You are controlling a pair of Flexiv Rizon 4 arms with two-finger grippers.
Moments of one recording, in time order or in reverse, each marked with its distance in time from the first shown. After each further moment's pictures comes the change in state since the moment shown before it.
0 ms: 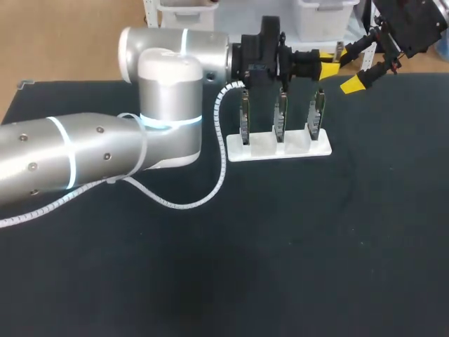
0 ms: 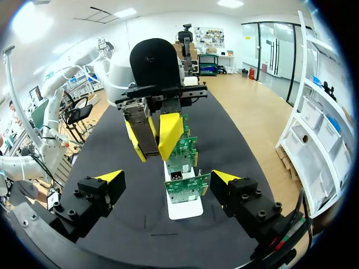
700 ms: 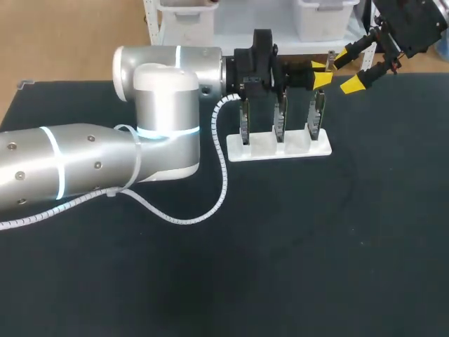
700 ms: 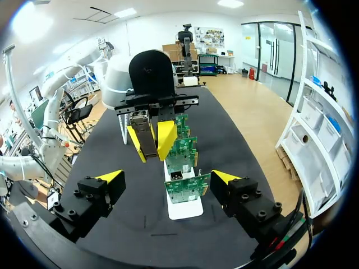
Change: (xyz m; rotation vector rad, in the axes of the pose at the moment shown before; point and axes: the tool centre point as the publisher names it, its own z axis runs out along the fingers) left arm 0.014 -0.006 -0.009 -0.051 -0.012 -0.041; right arm 0.000 0.000 0.000 0.000 0.000 0.000
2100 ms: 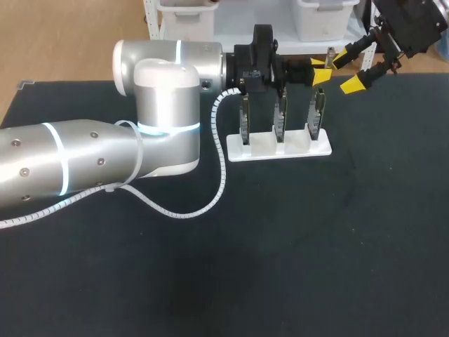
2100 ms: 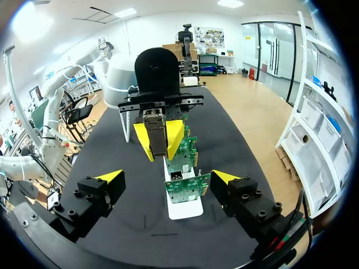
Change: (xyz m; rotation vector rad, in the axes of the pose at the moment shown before) left arm 0.000 0.009 0.000 -0.004 0.017 -0.041; right arm 0.000 0.000 0.000 0.000 0.000 0.000
